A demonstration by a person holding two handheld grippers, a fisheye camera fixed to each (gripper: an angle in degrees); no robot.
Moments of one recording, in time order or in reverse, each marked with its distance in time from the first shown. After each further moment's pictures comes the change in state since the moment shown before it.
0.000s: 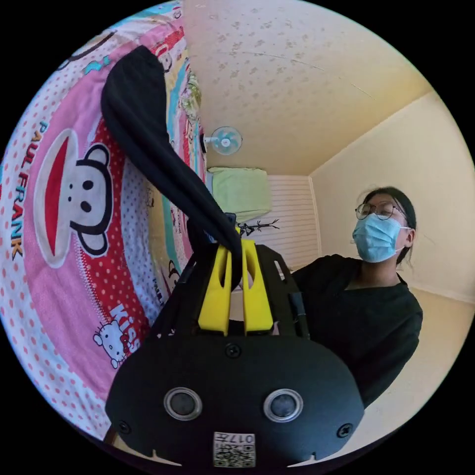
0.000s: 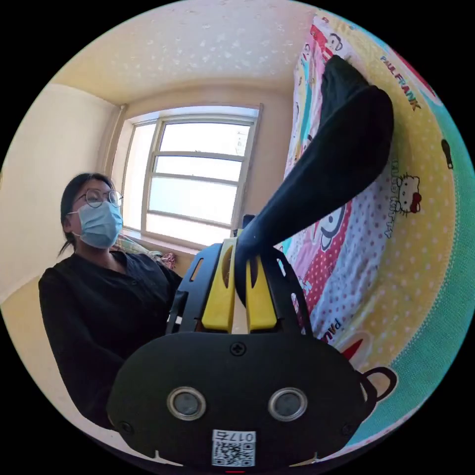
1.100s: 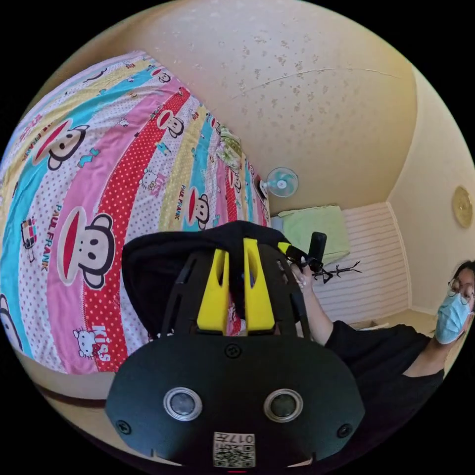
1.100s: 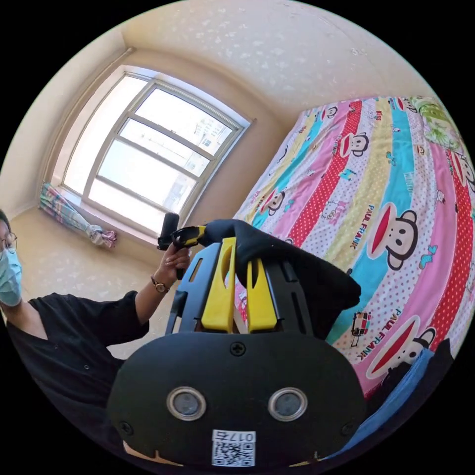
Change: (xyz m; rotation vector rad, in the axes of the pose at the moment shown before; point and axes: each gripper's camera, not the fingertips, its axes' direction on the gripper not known) left arm 0.029 -0.019 0.204 0.245 -0.611 -0.111; right arm -0.126 -0.065 -0.006 -0.197 0.586 -0.116
